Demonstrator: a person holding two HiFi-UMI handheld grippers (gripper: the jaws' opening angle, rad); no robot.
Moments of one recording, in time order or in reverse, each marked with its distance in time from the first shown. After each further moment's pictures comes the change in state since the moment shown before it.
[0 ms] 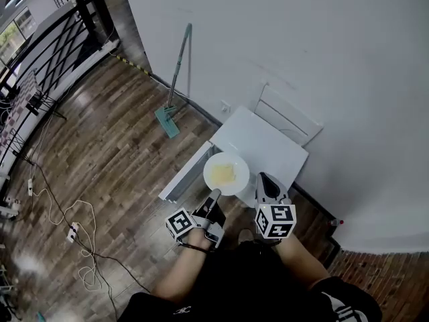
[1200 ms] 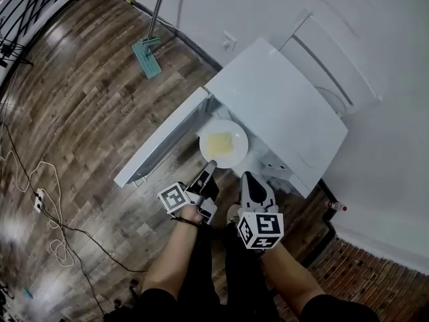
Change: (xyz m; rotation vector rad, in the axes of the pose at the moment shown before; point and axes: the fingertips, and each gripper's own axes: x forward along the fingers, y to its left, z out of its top) left arm 0.064 0.311 0.048 -0.014 0.021 0.012; right arm 0.123 0.003 -0.263 0.043 0.182 0.029
